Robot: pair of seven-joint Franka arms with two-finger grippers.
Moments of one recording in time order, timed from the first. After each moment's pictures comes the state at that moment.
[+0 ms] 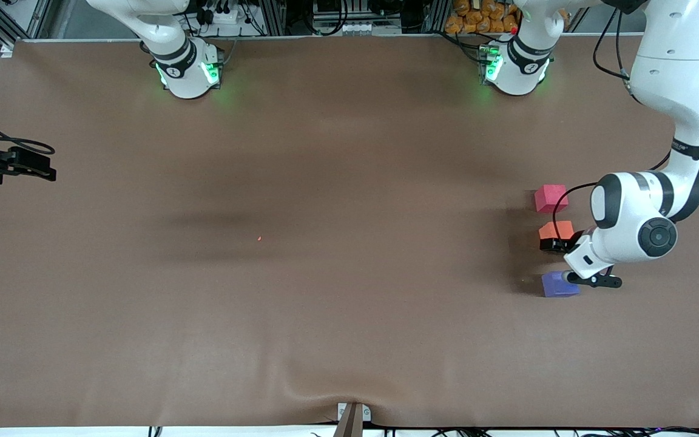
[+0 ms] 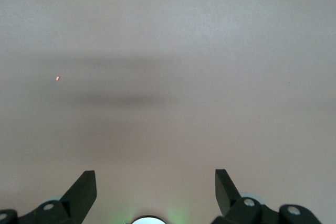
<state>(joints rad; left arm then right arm) 0.07 0.55 -0.05 -1.85 0.05 2.22 0.11 -0.05 0.17 0.00 -1.38 -0.02 1.39 -0.11</state>
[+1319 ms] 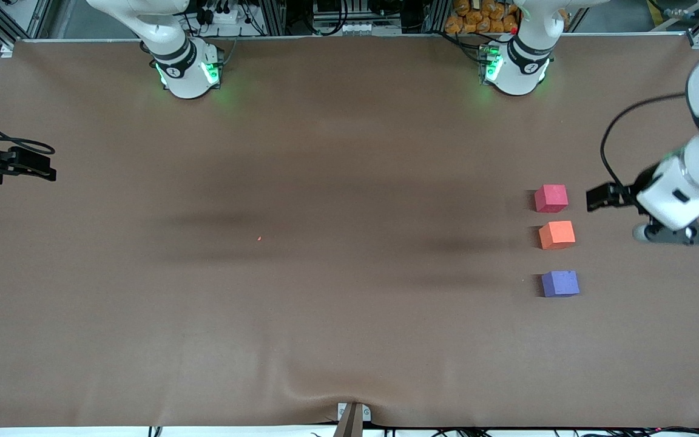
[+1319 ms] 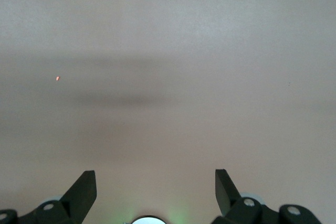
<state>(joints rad) 0.04 0.17 -0.18 -1.50 0.05 1.57 -0.09 -0.05 0.17 0.00 -1.38 -0.02 1.39 -0.11</state>
